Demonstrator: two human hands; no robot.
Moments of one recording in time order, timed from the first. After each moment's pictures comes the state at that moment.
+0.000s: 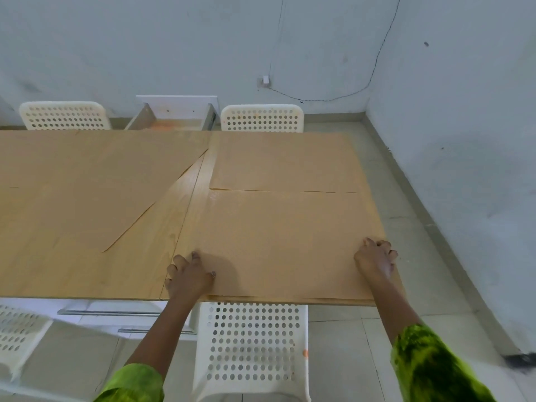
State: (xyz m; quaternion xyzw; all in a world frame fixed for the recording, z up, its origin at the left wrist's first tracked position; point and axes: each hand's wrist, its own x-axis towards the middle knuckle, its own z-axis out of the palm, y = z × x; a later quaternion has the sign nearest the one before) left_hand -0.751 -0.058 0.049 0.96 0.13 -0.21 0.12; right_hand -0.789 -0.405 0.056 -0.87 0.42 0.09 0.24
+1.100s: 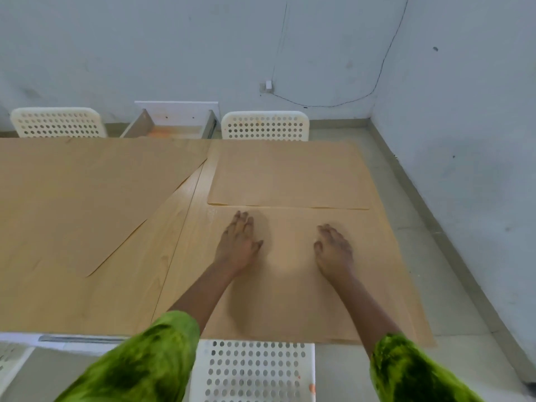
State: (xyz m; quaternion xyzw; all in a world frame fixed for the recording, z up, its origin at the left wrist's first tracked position) left_hand -0.654 -0.145 0.057 0.98 -0.16 -0.11 0.08; right_hand -0.713 -0.346 0.046 -0.96 0.16 0.02 0.22
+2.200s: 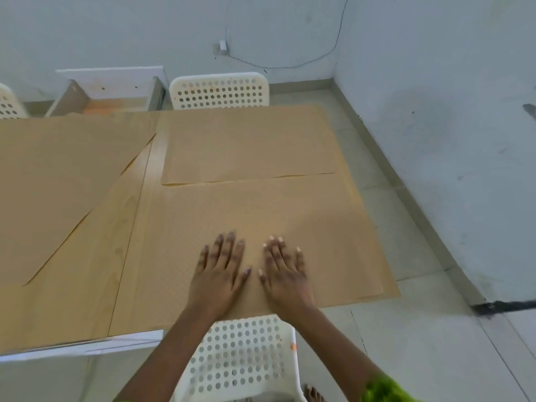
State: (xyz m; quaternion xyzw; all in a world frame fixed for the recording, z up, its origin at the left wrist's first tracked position) left_hand -0.739 -0.136 -0.004 0.96 -0.27 -0.05 0.03; right_hand -0.800 -0.291 0.012 -0.98 0.05 0.09 0.15
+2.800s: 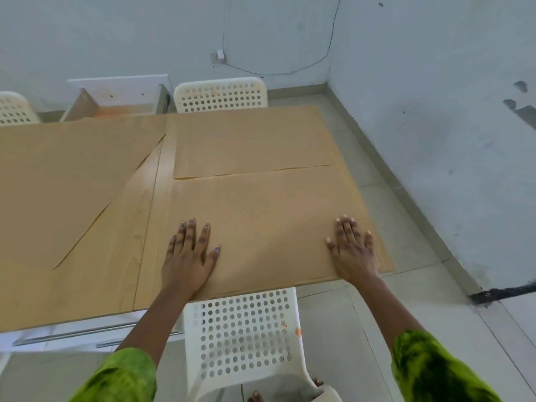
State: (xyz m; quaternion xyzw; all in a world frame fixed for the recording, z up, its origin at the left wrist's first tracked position) left_hand -0.724 -0.073 0.005 0.98 -0.17 -0.06 0.03; right_hand -0.835 -0.397 0.016 -0.96 0.23 0.11 0.10
